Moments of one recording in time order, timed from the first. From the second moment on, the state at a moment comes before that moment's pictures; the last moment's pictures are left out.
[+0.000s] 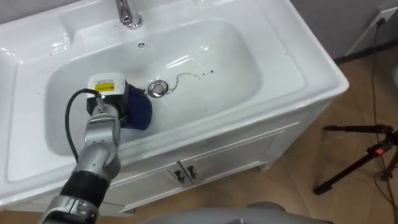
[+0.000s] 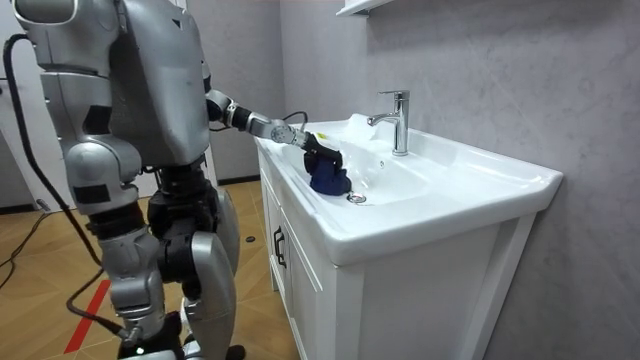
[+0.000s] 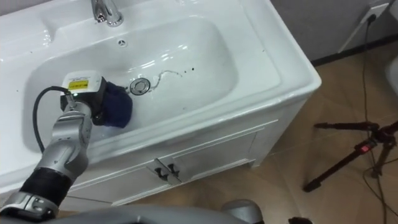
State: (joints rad) left arm -0.10 0.28 -0.24 0.42 1.23 0.36 -0.07; right arm 0.04 -0.26 0.10 1.36 -0.08 0.17 0.01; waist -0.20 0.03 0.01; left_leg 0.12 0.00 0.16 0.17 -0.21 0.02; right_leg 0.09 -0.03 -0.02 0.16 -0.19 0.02
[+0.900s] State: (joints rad) left arm -0.21 0.20 -0.14 0.62 0.92 0.40 0.13; right arm 0.12 -0.24 0.03 1.28 -0.16 0.29 0.07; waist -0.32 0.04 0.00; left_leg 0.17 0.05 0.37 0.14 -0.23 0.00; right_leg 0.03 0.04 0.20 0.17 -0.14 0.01
